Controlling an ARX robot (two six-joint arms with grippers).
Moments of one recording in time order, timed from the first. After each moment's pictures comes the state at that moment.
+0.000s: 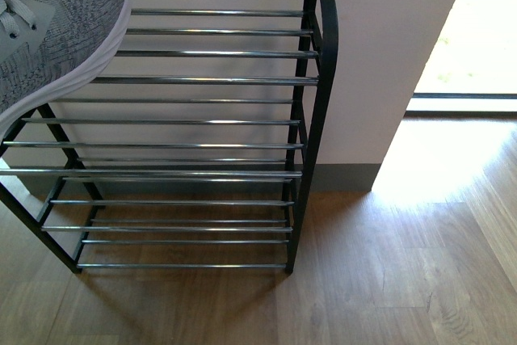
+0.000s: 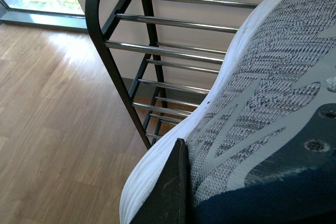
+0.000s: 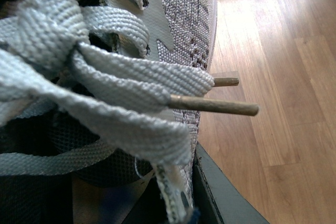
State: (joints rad) left arm -0.27 1.05 0.42 0.16 -0.44 -0.18; right arm -0.62 1.42 0.45 0.39 -0.35 -0.18
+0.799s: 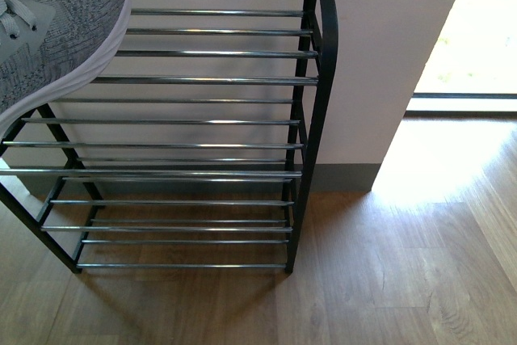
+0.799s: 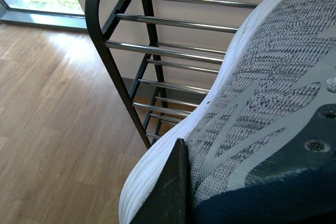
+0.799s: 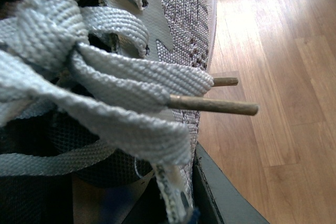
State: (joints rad) left arm -0.27 1.05 0.42 0.16 -0.44 -0.18; right arm -0.62 1.42 0.45 0.39 -0.35 -0.18
